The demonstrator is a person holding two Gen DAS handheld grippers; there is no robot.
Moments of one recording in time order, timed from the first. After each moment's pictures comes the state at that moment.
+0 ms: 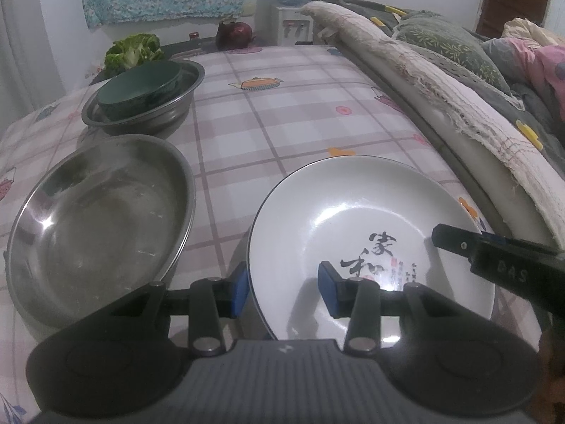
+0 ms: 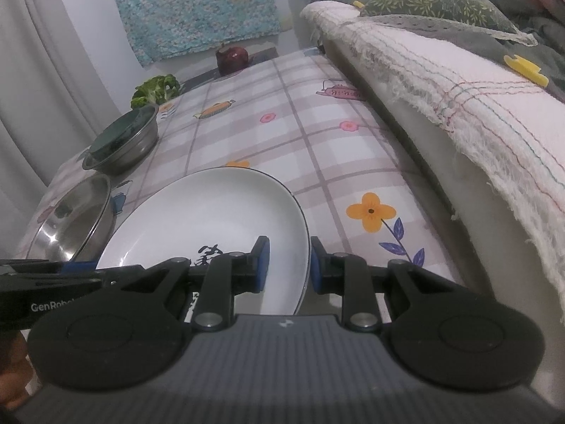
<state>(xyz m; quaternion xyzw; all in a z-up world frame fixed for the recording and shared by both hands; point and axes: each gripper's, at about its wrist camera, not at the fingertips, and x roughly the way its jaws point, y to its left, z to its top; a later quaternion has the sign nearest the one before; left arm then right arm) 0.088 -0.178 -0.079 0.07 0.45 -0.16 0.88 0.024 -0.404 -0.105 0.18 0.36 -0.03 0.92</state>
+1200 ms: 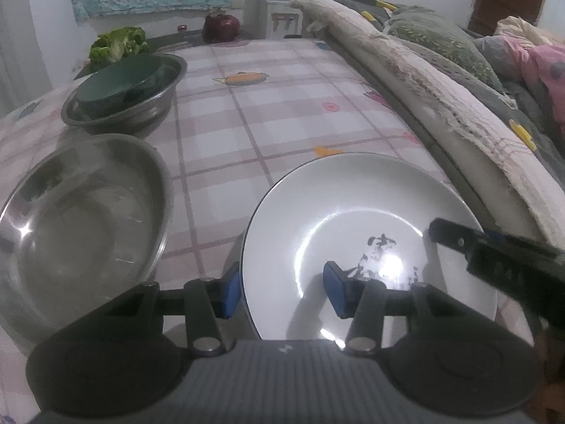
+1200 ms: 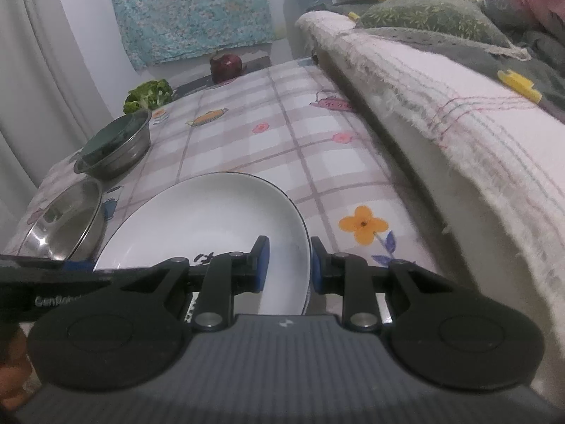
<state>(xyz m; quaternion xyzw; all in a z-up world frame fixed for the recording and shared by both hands) 0.100 -0.188 -0.083 0.06 0.46 -0.18 0.87 0.024 -0.401 -0.099 0.16 0.35 -0.05 0.92</state>
